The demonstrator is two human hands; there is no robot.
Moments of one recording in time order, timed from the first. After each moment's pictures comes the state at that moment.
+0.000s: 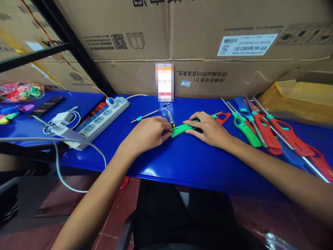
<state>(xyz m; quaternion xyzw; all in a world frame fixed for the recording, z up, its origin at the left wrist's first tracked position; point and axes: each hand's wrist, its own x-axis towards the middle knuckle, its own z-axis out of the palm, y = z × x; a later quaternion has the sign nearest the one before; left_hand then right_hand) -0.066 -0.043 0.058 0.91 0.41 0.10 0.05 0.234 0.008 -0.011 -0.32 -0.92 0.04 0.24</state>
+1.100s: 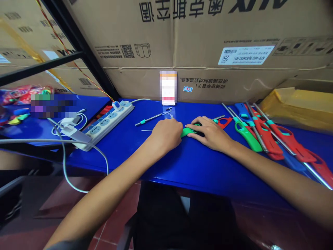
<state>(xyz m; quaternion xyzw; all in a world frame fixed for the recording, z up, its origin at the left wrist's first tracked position) 0.000 -0.041 0.080 0.84 0.54 -0.04 0.00 0.233 0.005 -0.008 -0.32 -0.92 0.03 0.23</state>
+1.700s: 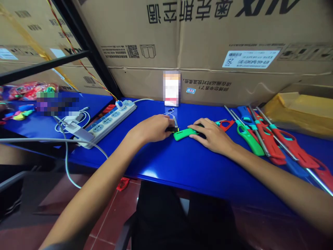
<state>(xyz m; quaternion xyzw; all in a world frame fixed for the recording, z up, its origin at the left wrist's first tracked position) -0.072 -0.006 0.064 0.90 0.42 0.05 0.08 0.233 0.004 -0.007 -0.33 -0.92 0.04 0.23</state>
